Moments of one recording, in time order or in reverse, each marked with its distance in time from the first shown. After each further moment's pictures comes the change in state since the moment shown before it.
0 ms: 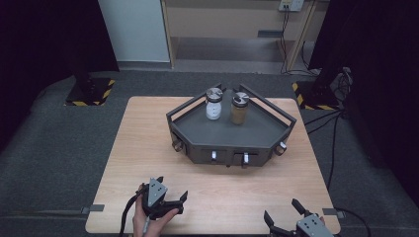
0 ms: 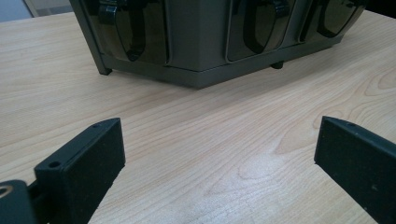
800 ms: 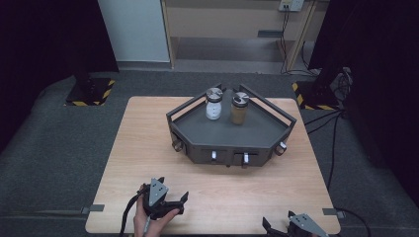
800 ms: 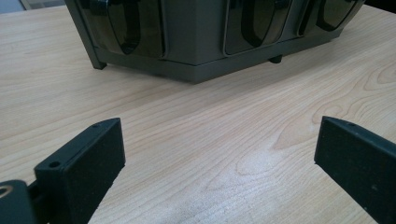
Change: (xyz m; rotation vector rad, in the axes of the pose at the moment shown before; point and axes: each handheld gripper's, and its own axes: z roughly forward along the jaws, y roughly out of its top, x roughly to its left) left arm 0.001 0.000 0.004 0.018 -0.015 -0.002; right arm -0.006 -0.003 0.027 0.286 -0.057 0.146
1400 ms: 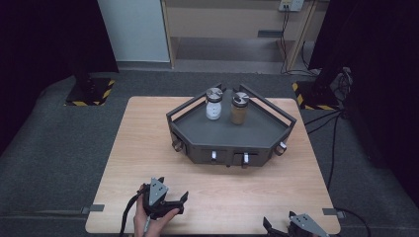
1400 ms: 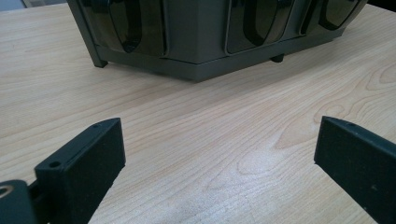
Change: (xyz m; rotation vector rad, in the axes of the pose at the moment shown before) left arm 0.000 0.001 0.000 0.003 0.005 -0.003; right arm 0.001 0.000 -0.001 0.000 -0.014 -0.001
